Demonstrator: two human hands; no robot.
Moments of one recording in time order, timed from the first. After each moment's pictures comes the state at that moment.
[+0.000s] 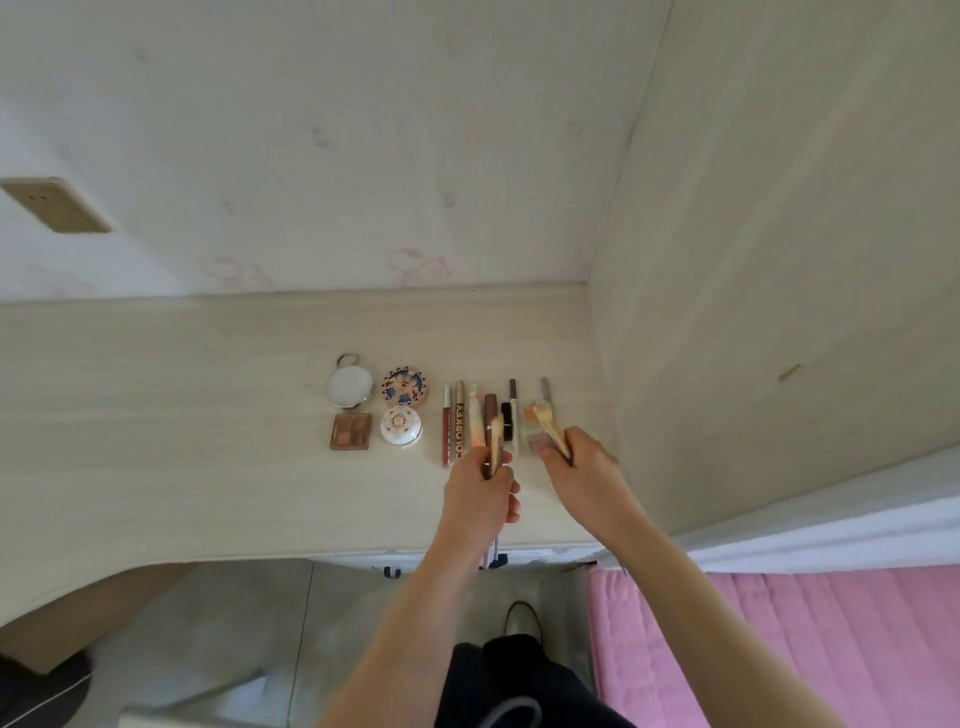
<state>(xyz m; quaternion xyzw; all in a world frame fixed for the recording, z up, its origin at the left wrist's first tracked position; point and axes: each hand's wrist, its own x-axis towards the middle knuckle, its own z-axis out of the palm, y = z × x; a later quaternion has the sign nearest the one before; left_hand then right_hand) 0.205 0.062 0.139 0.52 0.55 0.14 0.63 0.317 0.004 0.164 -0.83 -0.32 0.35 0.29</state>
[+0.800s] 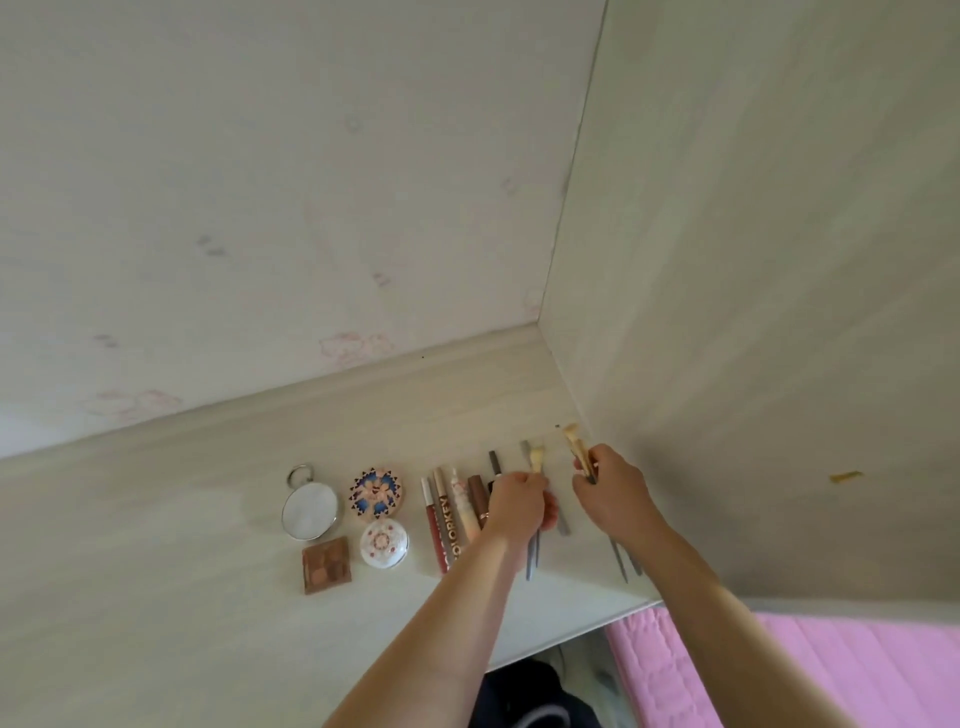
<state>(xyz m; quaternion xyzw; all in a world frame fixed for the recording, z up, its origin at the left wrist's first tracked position) 0.302 0.146 0.108 0.44 0.51 0.00 0.74 0.381 0.064 0.131 -0.91 -0.18 0.29 0.23</state>
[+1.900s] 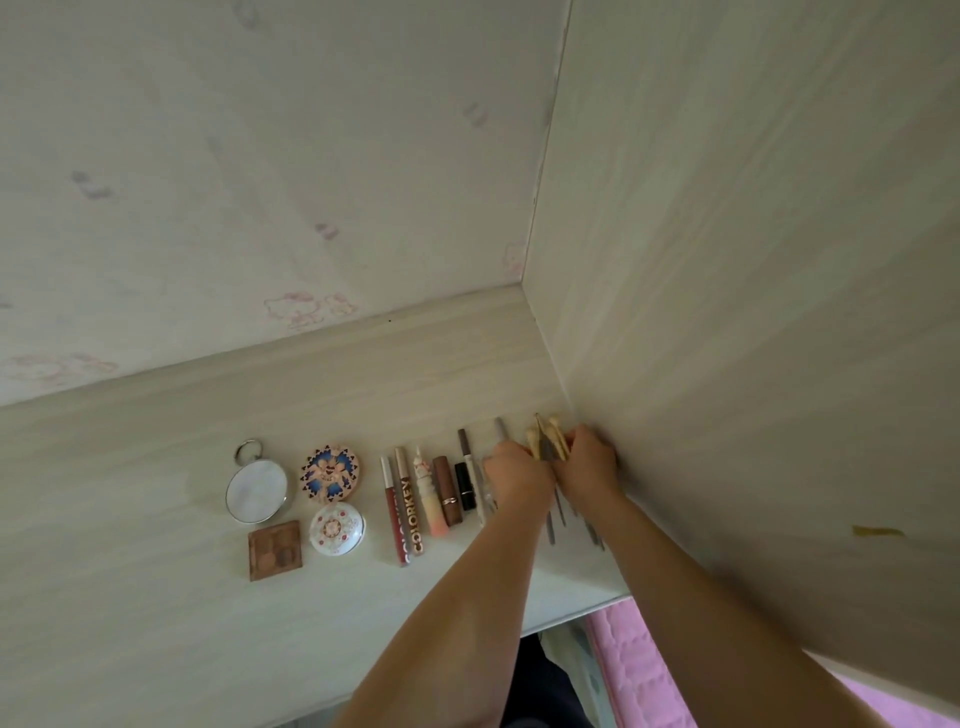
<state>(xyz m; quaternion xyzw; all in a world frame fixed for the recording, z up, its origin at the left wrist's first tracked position) 0.364 0.130 0.052 0.62 0.58 -0.07 0.52 0.421 0.077 0.055 -0.91 -0.08 0.33 0.24</state>
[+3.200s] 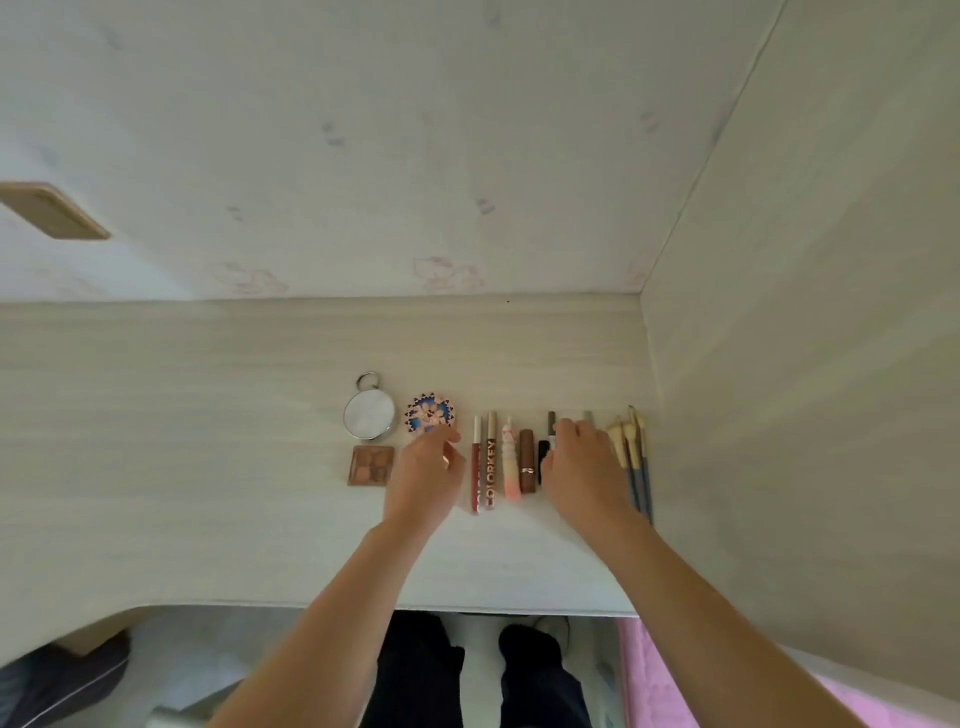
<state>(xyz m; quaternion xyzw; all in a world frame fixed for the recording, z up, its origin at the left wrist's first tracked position) 0.181 0.195 0.086 0.75 0.56 0.09 0.33 0.339 0.109 0.093 -0.86 -0.46 0.18 0.08</state>
